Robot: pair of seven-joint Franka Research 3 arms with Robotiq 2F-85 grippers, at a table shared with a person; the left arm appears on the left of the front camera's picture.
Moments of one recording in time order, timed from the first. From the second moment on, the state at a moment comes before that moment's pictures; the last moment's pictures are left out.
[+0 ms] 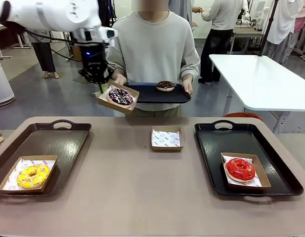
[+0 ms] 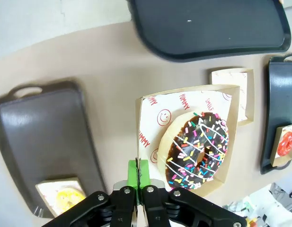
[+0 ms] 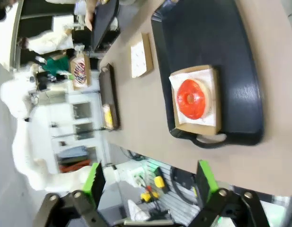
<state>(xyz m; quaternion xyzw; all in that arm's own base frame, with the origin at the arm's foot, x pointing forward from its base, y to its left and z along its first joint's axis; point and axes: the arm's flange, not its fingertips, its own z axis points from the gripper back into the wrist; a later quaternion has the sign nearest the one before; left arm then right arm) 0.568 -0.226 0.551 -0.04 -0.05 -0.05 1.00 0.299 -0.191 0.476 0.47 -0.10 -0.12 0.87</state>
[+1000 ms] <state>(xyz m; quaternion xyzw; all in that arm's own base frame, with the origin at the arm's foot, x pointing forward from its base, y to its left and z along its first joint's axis) 0.524 -0.057 0.507 -0.08 -0.01 0.04 1.00 0.390 0.061 0.546 0.28 -0.15 -0.02 0.95</state>
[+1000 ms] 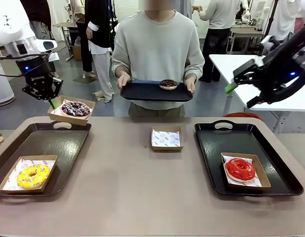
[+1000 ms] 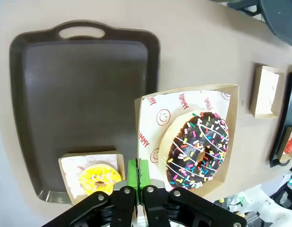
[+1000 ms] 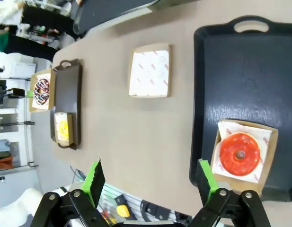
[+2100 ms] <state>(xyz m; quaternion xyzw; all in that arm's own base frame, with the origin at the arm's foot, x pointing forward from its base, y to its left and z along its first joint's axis) 0.519 -0.029 0.473 -0.08 0.00 0.05 1.00 0.384 0.110 0.526 0.26 -0.14 0.01 0.96</state>
